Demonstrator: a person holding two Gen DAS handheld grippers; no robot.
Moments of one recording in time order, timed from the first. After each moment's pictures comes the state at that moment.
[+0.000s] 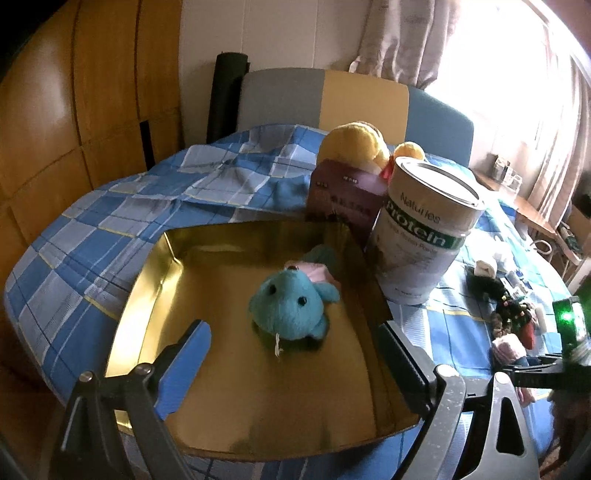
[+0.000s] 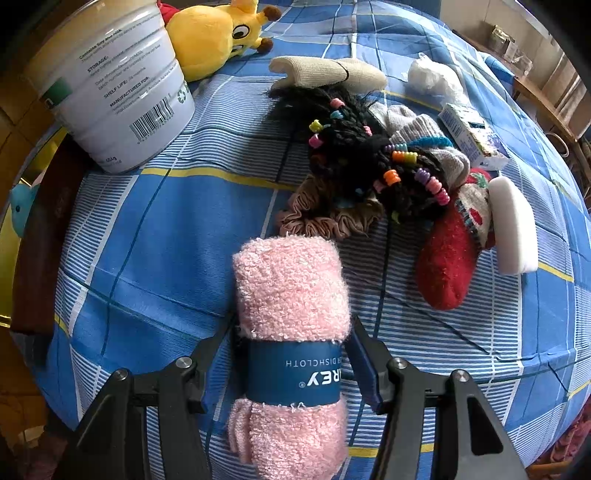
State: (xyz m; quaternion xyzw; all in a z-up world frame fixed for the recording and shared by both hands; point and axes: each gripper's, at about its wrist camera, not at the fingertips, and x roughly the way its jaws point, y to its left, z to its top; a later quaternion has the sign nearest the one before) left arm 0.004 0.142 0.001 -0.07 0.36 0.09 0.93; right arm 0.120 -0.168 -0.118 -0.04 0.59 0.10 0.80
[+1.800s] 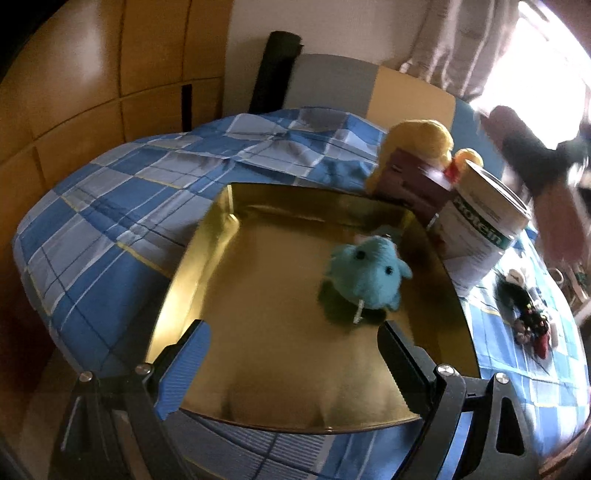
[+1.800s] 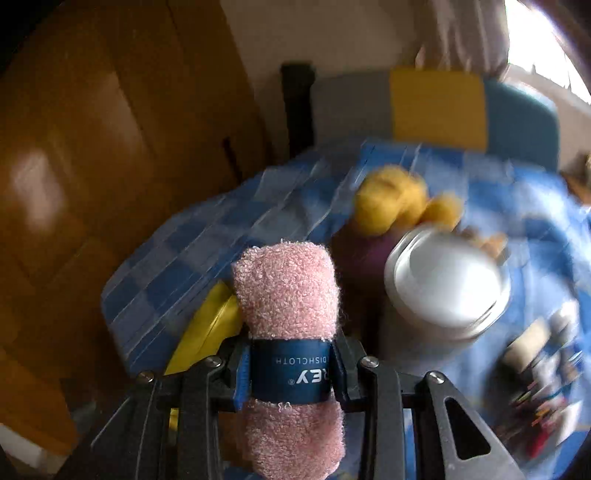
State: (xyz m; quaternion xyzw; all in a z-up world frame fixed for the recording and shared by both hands) left arm -0.030 0.214 -0.027 -0.14 0.37 0.14 0.91; right arm 0.105 0.055 0.076 -0.01 0.39 0.33 0.86
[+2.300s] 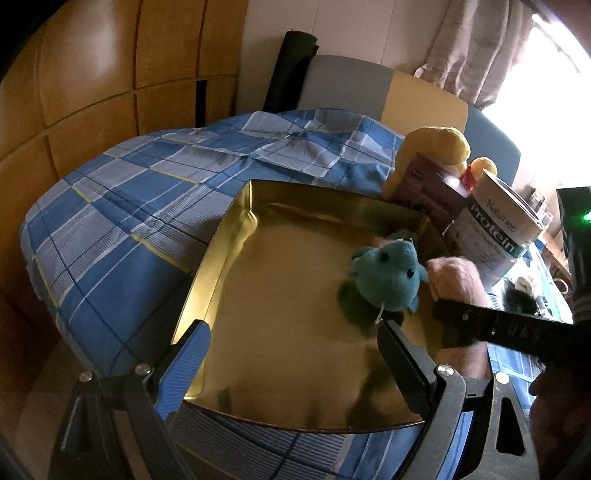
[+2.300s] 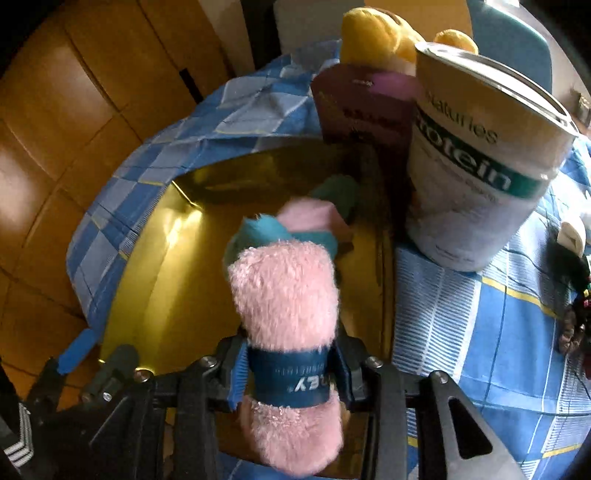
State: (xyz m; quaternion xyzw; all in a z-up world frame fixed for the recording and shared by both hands) left arm -0.035 0.226 -0.032 -0.15 0.37 0.15 0.90; right arm 0.098 0.077 -0.050 -0.02 0.51 0.26 0.82
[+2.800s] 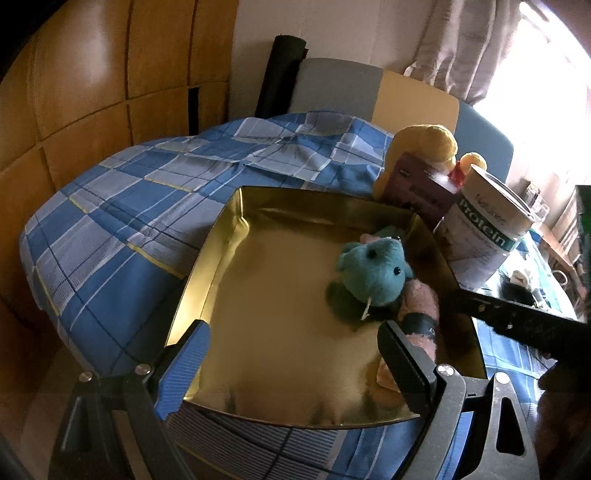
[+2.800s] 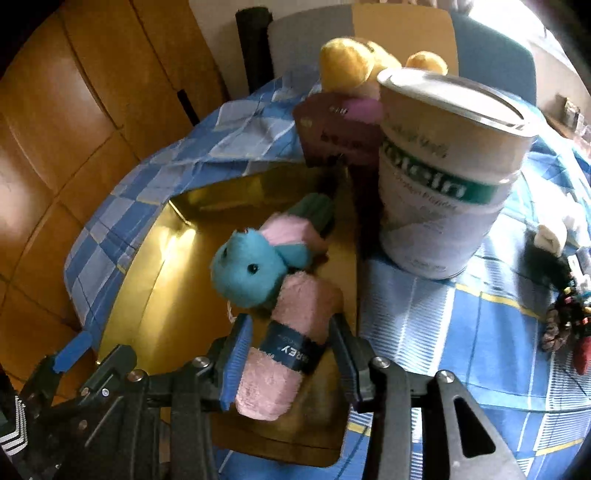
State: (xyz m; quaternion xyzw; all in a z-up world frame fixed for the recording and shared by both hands) left arm -0.037 0.215 -0.026 -0.13 0.37 0.15 0.91; right arm 0.085 0.051 -0.031 -0.01 0.46 0.25 0.85
